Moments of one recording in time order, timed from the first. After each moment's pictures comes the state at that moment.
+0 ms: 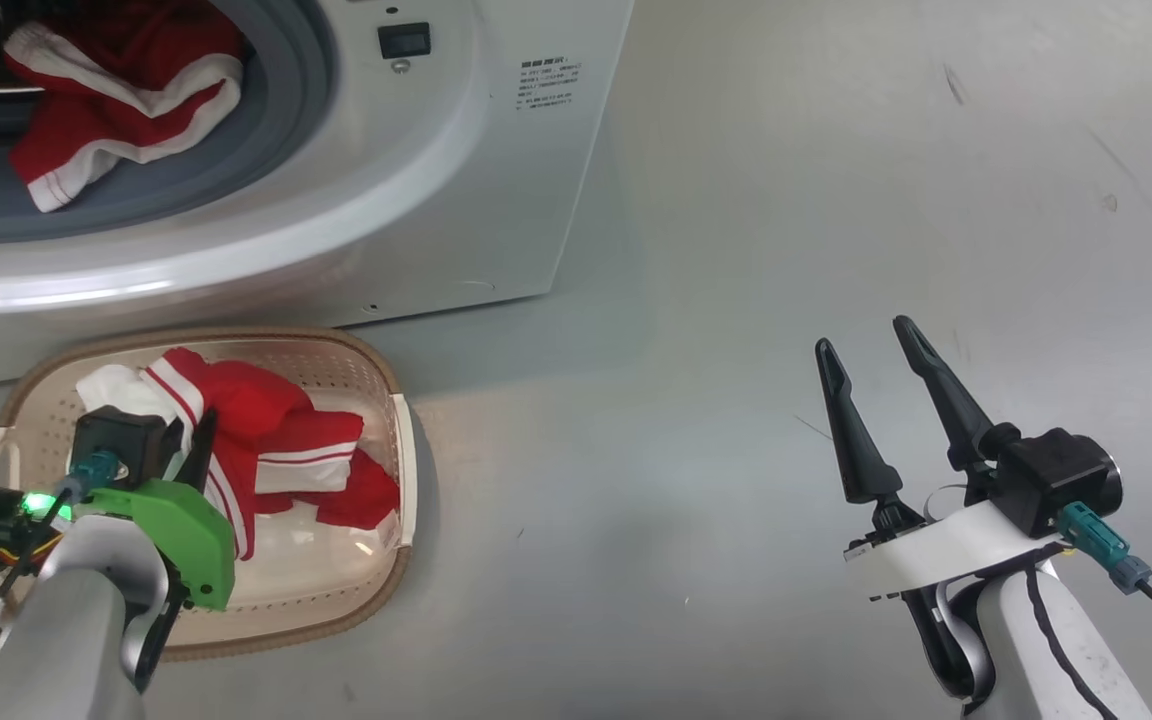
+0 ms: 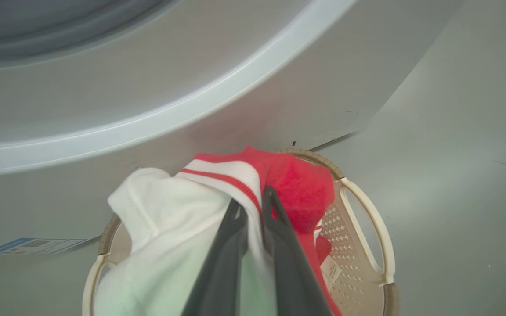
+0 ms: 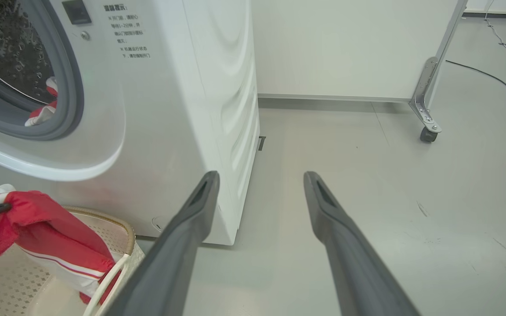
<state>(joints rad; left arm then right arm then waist) -0.37 0.24 -0.22 0.54 -0.27 -0.12 -0.02 -0.12 -0.06 0.21 0.08 0.24 0.10 -0.25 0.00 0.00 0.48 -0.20</state>
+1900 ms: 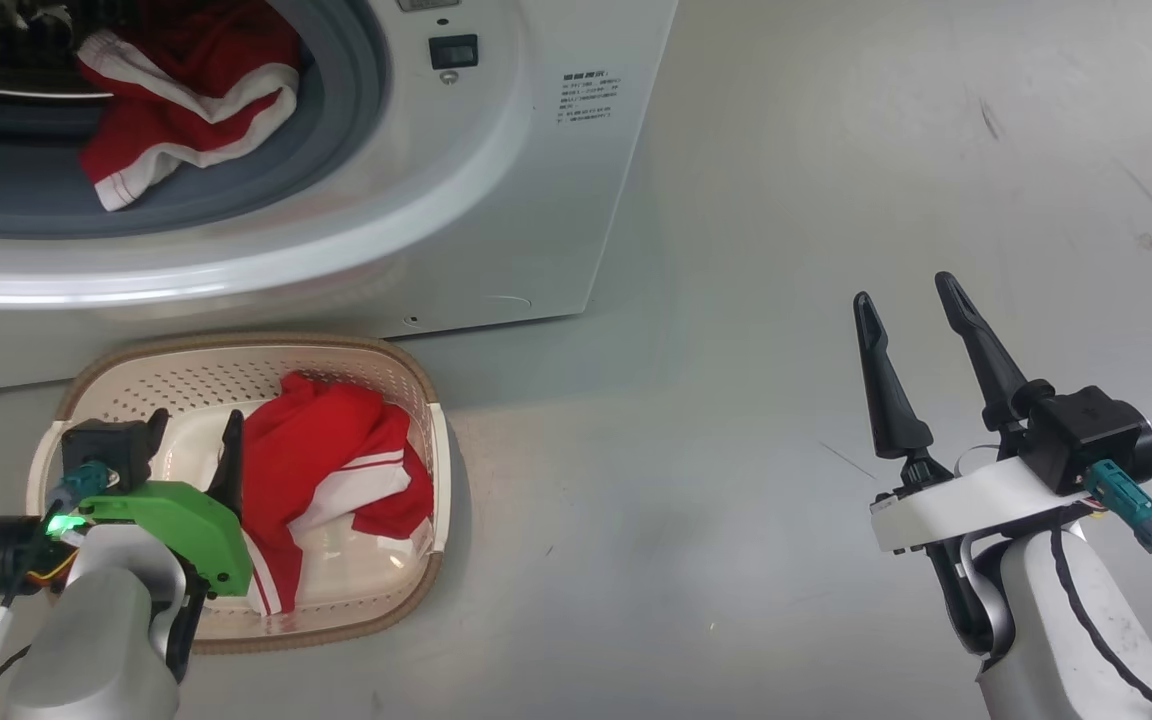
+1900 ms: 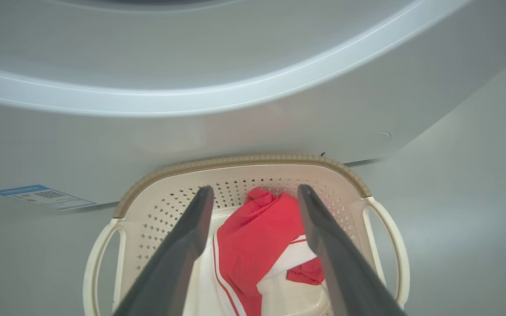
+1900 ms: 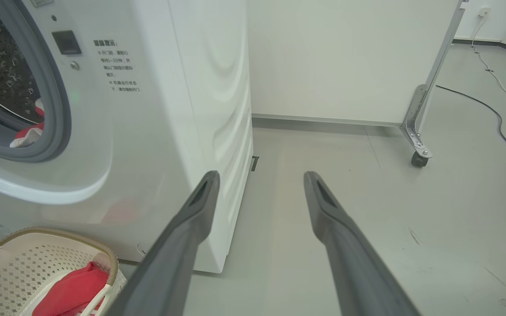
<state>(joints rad) -0.51 0.15 -0.17 0.91 -0.32 -0.12 -0.22 -0.19 -0.06 0.15 0.12 0.21 0.09 -0.25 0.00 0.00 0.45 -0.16</state>
